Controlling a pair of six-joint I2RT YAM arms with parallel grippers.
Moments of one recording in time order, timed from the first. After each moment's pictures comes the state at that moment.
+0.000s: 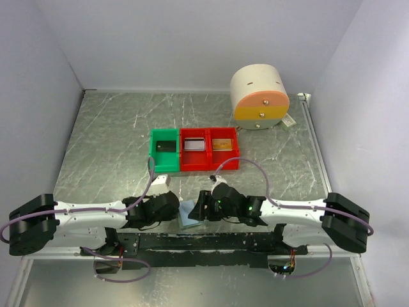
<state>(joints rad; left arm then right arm) -1.21 1.13 0.42 -0.24 -0.44 -1.16 1.15 1.17 0.40 0.10 -0.03 1.08</state>
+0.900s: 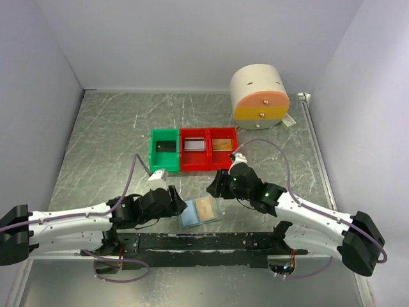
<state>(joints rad) -1.21 0.91 0.43 -0.26 -0.41 -1.12 0.91 1.00 0.54 -0.16 0.07 0.80</state>
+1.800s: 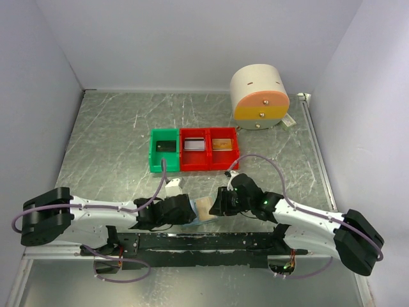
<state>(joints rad) -1.29 1.27 0.50 -0.07 -0.34 -1.19 0.86 1.00 0.33 -0.09 -0.24 0.78</state>
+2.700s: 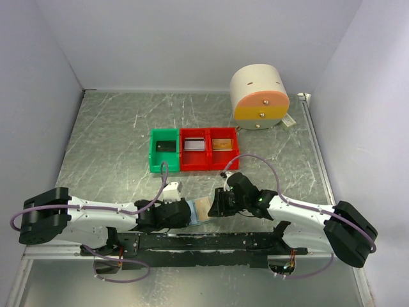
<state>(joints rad) -1.35 1.26 0.51 -0.25 -0.41 -1.27 0.86 1.11 0.36 -0.07 -0.28 0.75</state>
